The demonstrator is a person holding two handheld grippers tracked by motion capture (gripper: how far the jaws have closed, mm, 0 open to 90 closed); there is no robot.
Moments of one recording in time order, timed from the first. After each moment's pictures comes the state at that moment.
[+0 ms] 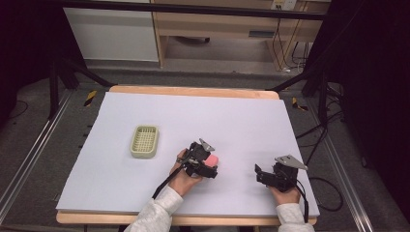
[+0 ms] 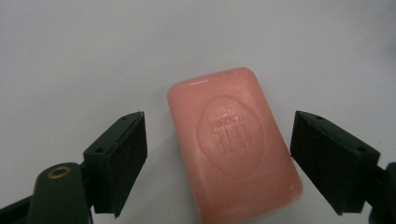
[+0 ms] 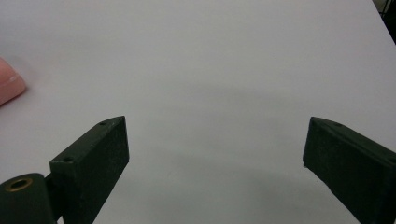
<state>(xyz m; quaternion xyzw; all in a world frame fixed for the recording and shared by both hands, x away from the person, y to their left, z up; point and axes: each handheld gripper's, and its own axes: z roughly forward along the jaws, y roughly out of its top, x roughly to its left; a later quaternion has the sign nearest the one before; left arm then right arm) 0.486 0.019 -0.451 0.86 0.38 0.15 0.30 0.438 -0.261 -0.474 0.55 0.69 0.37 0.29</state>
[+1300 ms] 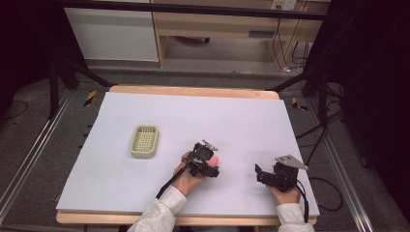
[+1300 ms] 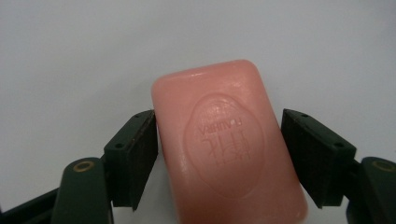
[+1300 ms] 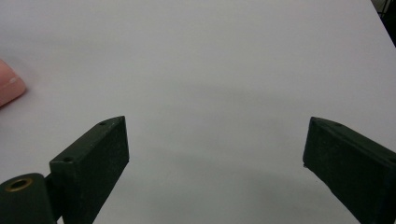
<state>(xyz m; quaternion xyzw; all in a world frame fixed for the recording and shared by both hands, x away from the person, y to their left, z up) 0.493 0.008 -0.462 0.86 0.40 0.13 0.27 0.437 -0.262 -0.474 0.55 0.69 0.37 0.29</state>
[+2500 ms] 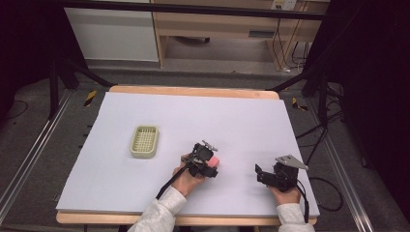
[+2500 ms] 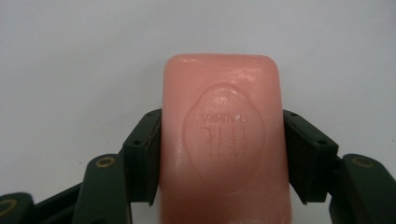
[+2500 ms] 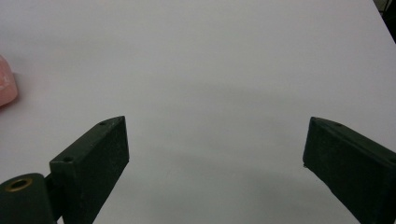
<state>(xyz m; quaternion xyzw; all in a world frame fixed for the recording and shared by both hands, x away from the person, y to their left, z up) 0.491 0.010 -0.458 0.87 0.40 0.12 0.26 0.437 -0.263 -0.474 0.55 0.69 0.37 0.28</state>
